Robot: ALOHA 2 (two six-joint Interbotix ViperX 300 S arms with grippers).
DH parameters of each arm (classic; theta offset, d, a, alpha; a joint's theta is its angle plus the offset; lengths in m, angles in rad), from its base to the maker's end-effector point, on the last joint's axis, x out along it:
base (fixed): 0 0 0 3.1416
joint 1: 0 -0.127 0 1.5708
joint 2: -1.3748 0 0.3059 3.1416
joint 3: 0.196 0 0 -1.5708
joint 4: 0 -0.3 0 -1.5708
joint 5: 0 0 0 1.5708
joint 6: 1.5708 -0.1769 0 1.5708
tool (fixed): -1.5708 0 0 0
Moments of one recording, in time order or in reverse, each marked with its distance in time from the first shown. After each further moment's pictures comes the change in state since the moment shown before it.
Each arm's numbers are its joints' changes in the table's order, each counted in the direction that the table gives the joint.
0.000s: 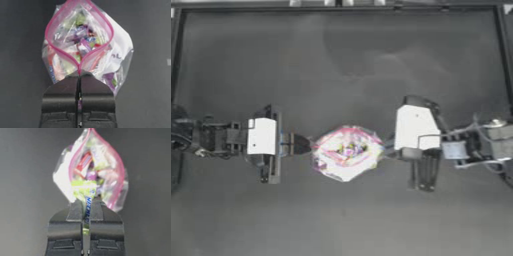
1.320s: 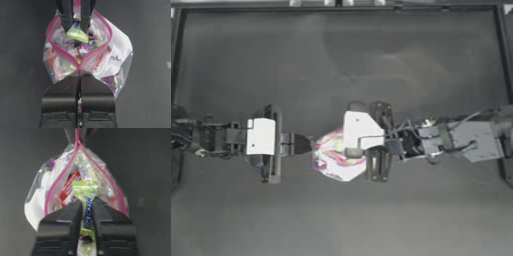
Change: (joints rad) left arm 0.000 0.000 0.000 -0.005 -0.017 -0.005; right arm 0.091 0.307 0.103 0.063 -0.164 0.023
